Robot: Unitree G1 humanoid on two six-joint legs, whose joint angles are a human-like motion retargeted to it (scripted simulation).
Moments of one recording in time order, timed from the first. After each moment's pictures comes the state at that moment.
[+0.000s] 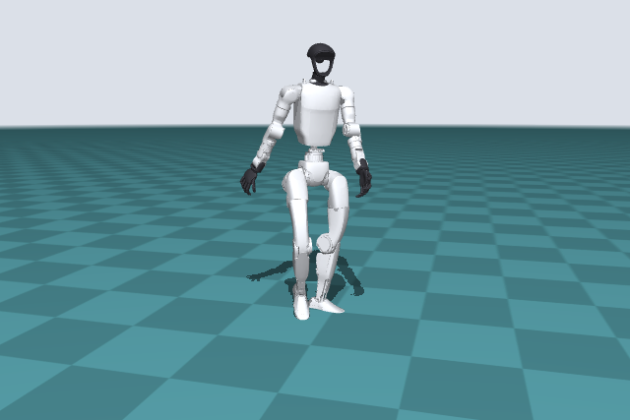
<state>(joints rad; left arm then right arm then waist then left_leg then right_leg) -0.56 0.01 0.10 1.42 -0.16 -0.15 -0.11 0.18 -0.28 -0.18 1.70 -0.53 0.04 -0.19 -0.05 0.03 0.12 0.06 0.09 0.58 0.09 -0.11 0.00 -0.42 -0.10 -0.33 0.94 0.20 -0.08</state>
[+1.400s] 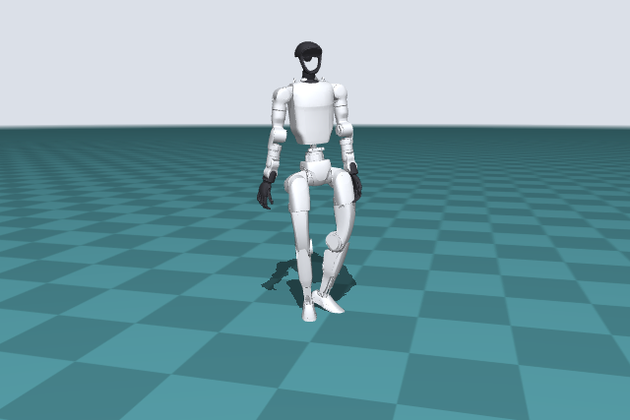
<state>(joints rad) -0.09 0.06 0.09 1.61 -0.06 -0.23 -0.01 0.00 -0.19 -0.08 1.70 -0.33 0.07 -0.17 -0.06 0.00 0.05 0.06 0.04 0.53 0.31 -0.02 -0.04 0.06 -0.04 -0.44 0.16 -0.04 -0.06</state>
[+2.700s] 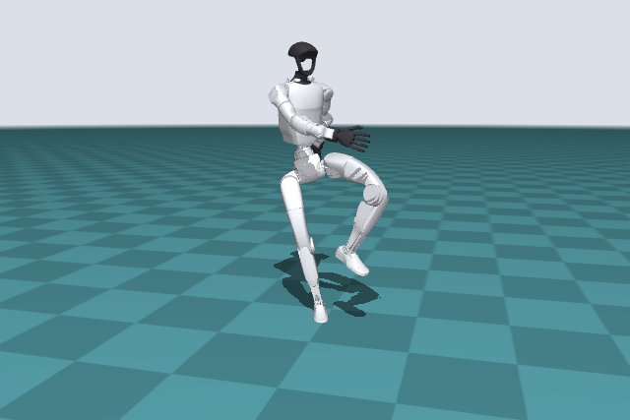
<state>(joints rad) 0.44 0.37 0.37 1.70 0.10 0.09 -0.11 -0.90 -0.02 -0.04 0.96 -0.26 -0.09 0.22 0.55 -0.11 0.45 -0.86 0.52 0.62 1.68 -0.08 0.26 0.06 -0.10 -0.09 0.16 0.05 -0.16</state>
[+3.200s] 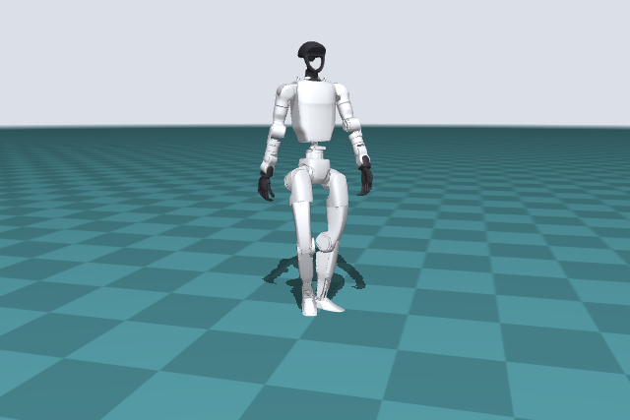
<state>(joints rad) -0.40 0.10 0.01 1.60 -0.09 0.00 -0.18 0.19 -0.20 -0.32 1.64 -0.63 0.12 0.15 -0.19 0.07 -0.04 0.10 0.10 0.35 0.07 -0.09 -0.04 -0.18 -0.12 -0.64 0.76 0.39 0.04</state>
